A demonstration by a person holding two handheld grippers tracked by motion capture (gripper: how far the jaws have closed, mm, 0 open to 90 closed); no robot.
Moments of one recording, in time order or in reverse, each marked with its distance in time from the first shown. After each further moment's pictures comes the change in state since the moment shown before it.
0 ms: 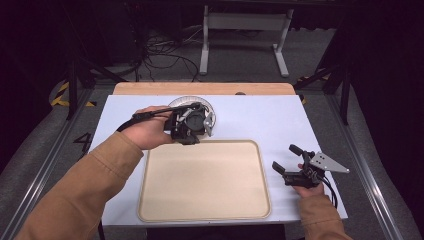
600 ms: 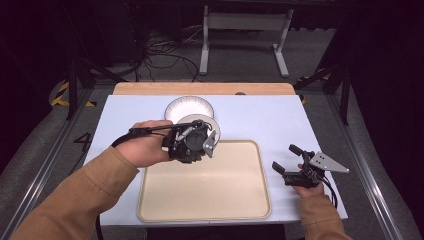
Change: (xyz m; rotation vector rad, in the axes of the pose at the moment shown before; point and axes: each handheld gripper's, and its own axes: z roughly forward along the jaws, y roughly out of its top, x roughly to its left) left arm -0.048 0.008 -0.015 -0.012 -0.001 0.100; right arm 0.000 0.000 0.000 0.002 0.001 0.000
